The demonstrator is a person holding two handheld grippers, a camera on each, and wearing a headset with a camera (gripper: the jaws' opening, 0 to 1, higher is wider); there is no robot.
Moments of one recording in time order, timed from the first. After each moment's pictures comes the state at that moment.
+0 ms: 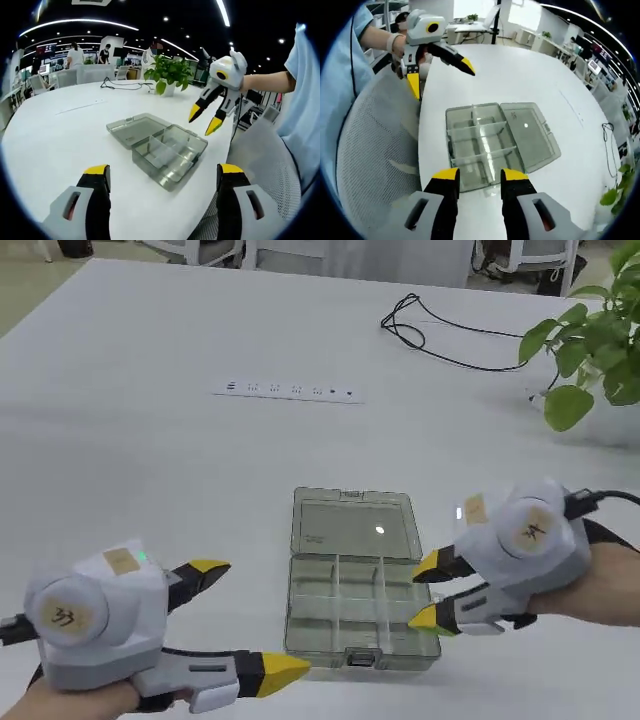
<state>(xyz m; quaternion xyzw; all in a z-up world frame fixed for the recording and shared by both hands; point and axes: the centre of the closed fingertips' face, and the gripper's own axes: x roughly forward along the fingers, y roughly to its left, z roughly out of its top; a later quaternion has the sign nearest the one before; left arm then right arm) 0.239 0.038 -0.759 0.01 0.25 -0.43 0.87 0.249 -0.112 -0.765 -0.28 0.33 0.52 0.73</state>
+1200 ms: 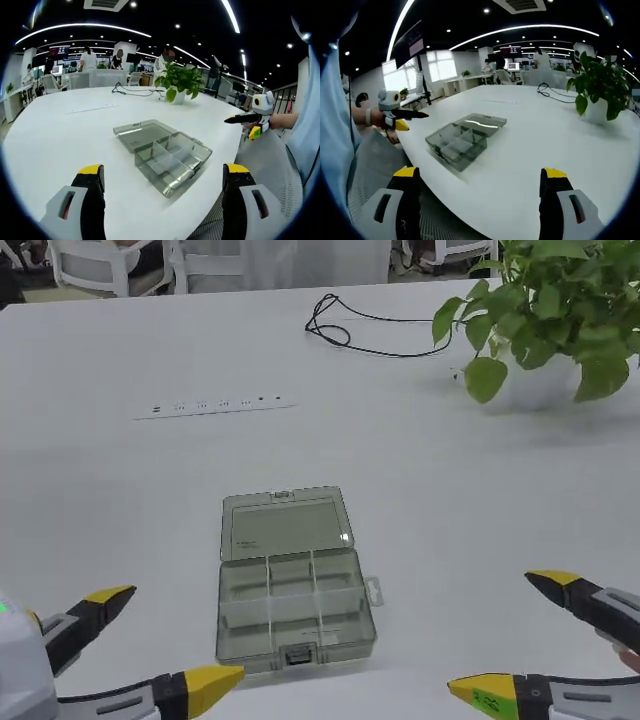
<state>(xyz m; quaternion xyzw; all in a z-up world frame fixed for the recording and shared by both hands) 0.239 0.028 -0.751 -0.02 0.22 -0.37 0.90 0.210 -0.217 -0.757 -0.01 0.24 0.34 0.91</state>
